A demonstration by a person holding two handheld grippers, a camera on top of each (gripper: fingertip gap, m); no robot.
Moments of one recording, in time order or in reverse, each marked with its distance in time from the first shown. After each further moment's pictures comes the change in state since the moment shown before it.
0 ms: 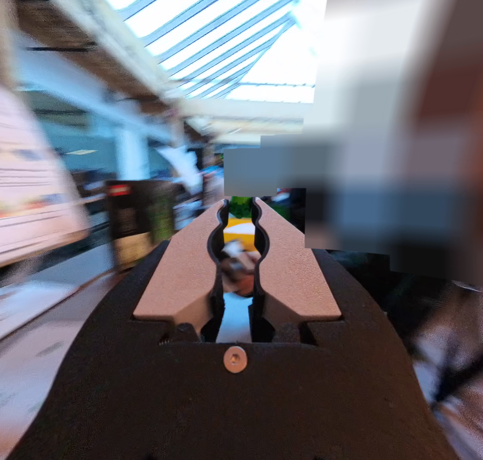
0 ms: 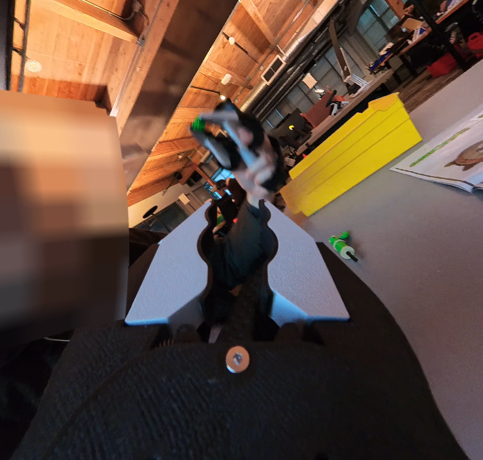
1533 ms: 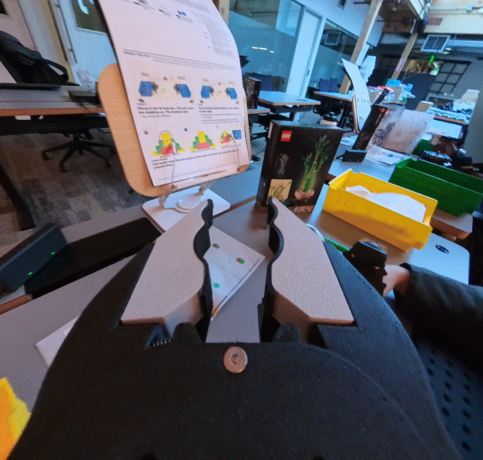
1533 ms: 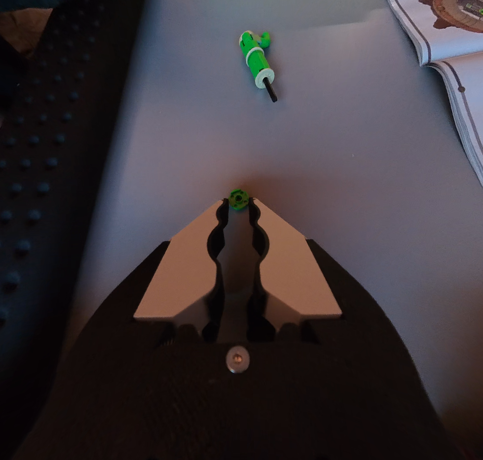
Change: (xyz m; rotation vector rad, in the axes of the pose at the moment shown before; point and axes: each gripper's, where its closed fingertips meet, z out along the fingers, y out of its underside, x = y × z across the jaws) left arm -0.129 -0.034 -0.029 -0.363 -0.709 0.037; right arm 0.099 0.122 -0.038 -0.916 0.502 -0.619
